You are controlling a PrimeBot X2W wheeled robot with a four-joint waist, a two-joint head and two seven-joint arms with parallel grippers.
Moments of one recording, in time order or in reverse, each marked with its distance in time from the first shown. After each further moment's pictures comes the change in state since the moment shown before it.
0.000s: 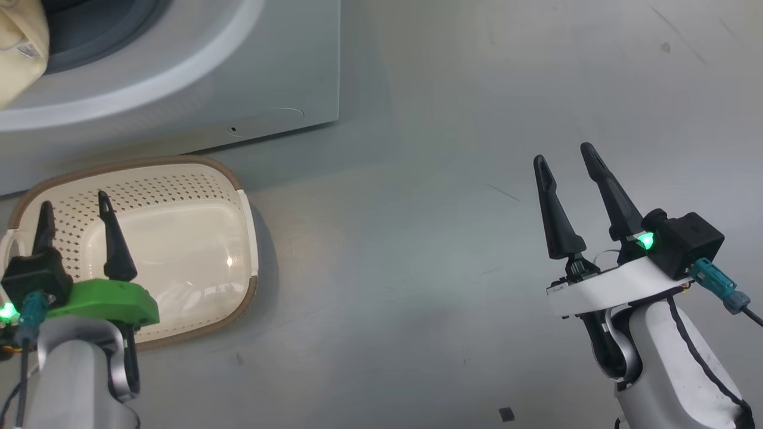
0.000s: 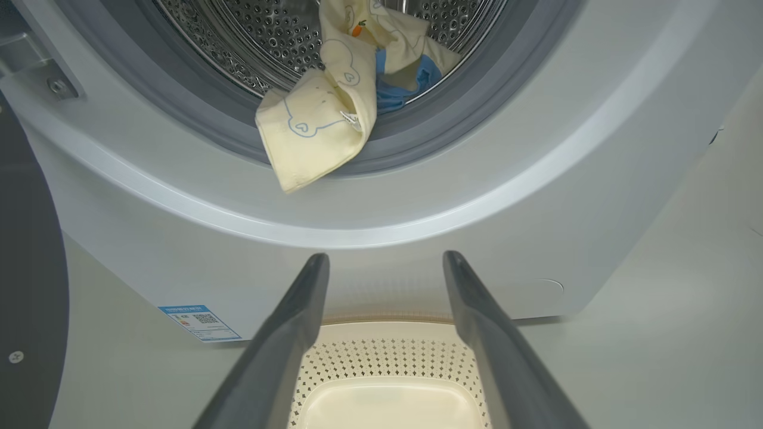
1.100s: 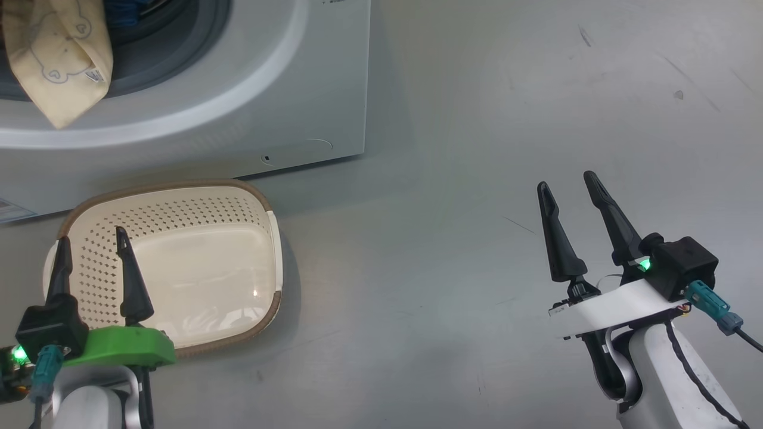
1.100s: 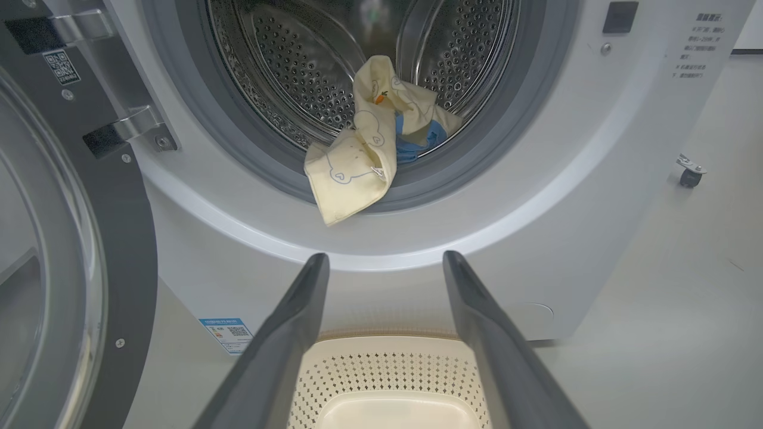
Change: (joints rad) left arm 0.202 -0.053 0.001 -0.207 0.017 0.005 -0.001; right arm 0.077 -0.005 -0.011 0.002 -0.018 0.000 0.000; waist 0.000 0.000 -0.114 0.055
